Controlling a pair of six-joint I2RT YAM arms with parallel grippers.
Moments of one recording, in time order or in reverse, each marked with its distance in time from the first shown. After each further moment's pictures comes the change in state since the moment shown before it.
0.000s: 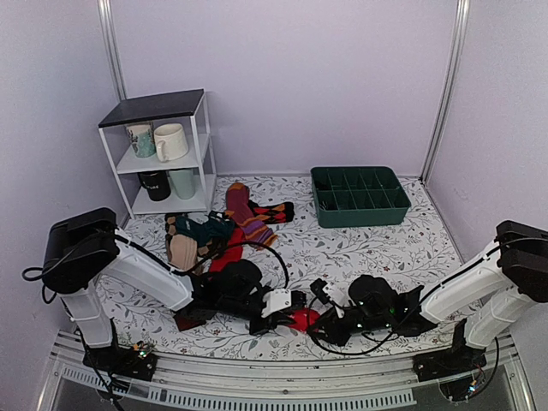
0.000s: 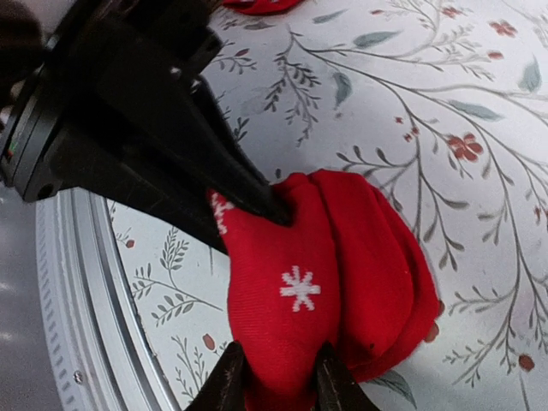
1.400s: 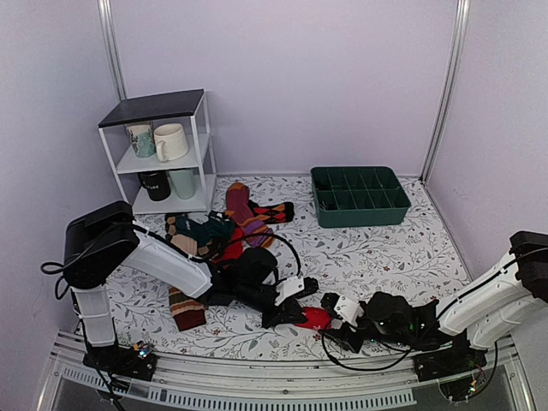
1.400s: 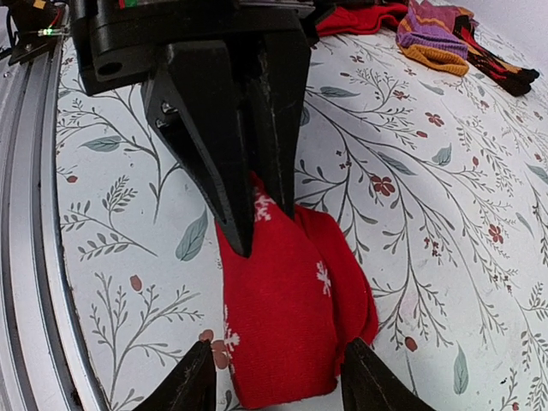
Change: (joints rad) left arm 0.056 0.124 0.190 -0.163 0.198 -0.179; right arm 0.122 -0.139 -0.154 0.103 0.369 -0.380
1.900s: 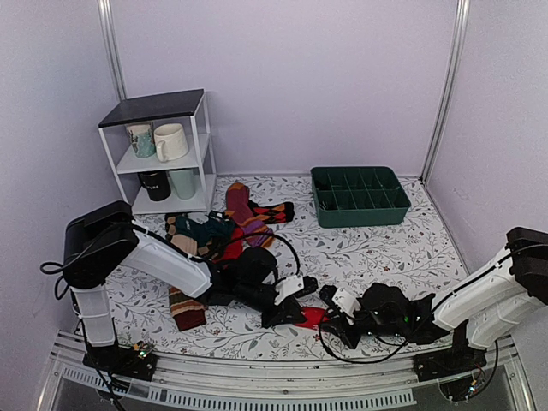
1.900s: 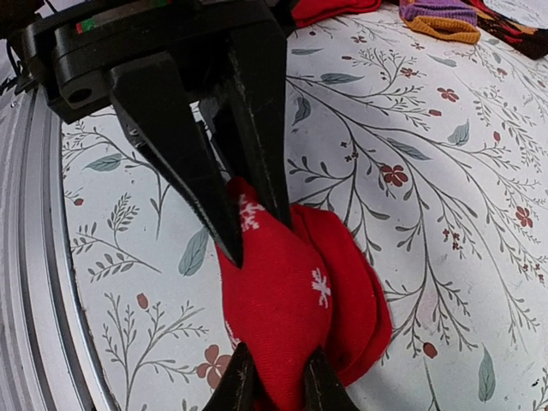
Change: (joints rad) left arm 0.002 -0.001 0.000 -0.003 -0.005 -0.005; right arm -0.080 0.039 0.035 -0.026 -0.132 0.092
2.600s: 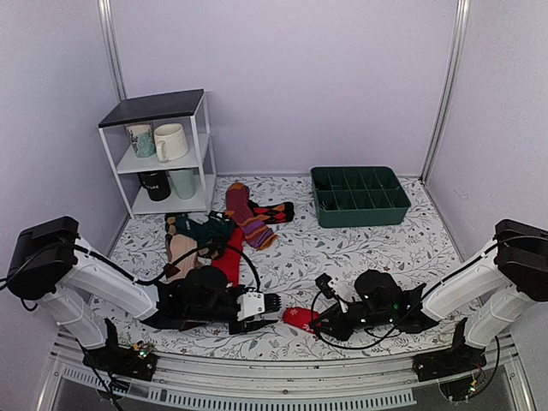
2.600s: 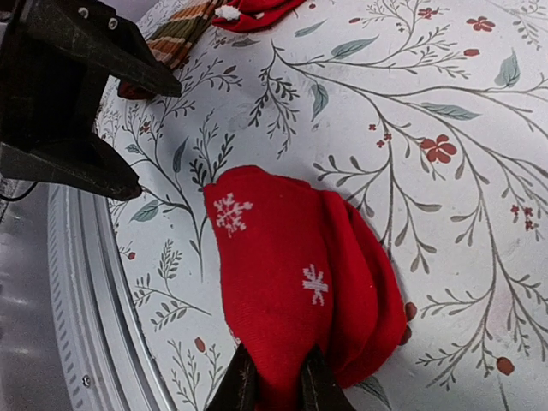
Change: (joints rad) left arm -0.084 -0.371 -0.423 0.282 -0.373 0.270; right arm -0.106 0.091 0.077 -0.029 -0.290 0.306
